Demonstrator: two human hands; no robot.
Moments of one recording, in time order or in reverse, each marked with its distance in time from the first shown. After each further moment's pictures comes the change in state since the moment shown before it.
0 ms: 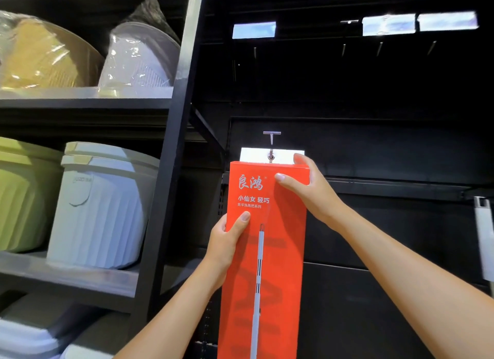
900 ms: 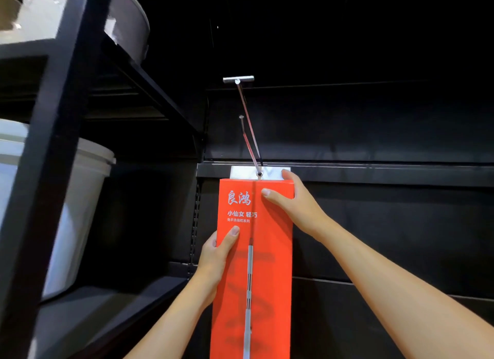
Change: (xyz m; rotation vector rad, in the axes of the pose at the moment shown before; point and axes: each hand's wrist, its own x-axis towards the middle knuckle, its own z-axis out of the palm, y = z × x) left_hand 0.129 -0.138 -0.001 0.039 0.082 -0.119; right_hand 0.095 0.193 0.001 -0.068 -0.023 0.147
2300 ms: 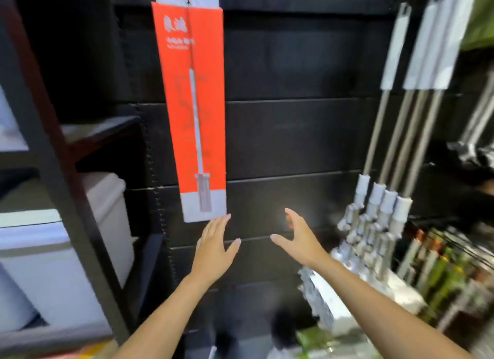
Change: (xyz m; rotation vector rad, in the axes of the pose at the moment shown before) left_hand -0.357 -0.174 -0.038 0.974 -0.415 -0.047; right_hand -0.503 0.087 0.039 -0.306 0.000 0.756
